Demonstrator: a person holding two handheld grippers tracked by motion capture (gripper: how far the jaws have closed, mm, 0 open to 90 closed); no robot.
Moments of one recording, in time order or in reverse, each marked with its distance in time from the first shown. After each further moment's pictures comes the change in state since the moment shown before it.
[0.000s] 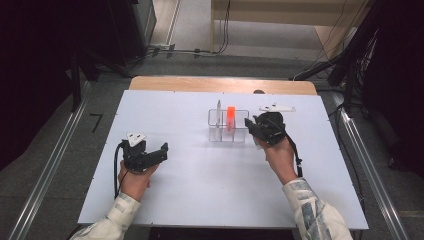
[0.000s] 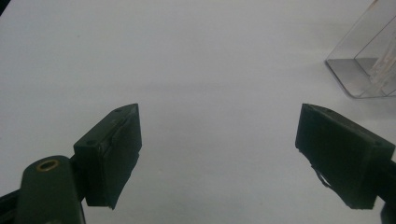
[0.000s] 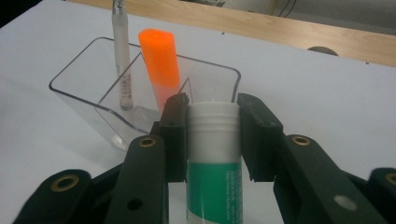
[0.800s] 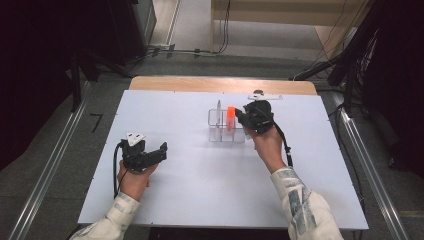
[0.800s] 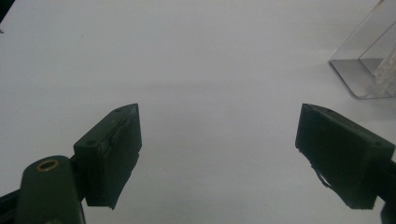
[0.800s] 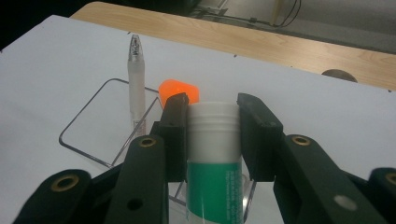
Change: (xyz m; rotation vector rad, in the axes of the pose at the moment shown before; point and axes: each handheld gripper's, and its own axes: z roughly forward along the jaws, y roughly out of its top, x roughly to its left) left arm 0.002 0.001 0.000 -0.001 0.006 -0.001; right arm 0.016 0.028 0.024 -0.013 0.003 0.000
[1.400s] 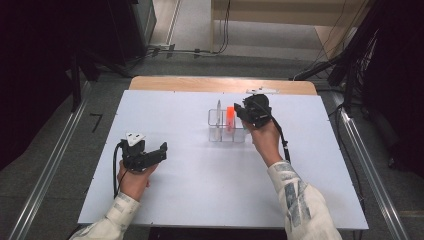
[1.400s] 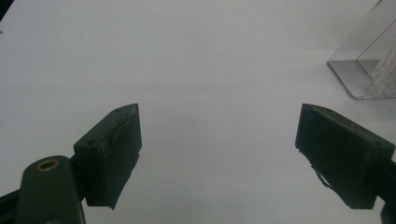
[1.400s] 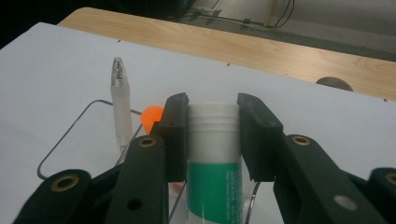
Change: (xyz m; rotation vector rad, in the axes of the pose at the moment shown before) left arm 0.000 0.000 0.000 -0.001 -0.007 -0.005; right arm -0.003 0.013 0.013 0.001 -0.025 0.013
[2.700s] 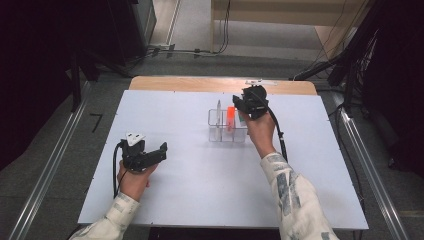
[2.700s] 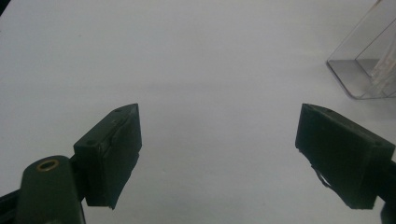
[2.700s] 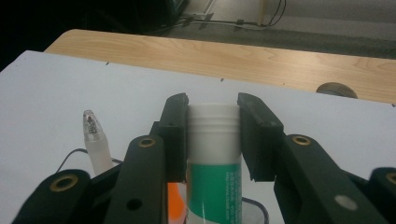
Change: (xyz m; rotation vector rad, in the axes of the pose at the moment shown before) left arm 0.000 0.000 0.000 0.001 -0.005 0.000; right arm -0.005 0.017 0.022 -0.014 -0.017 0.090
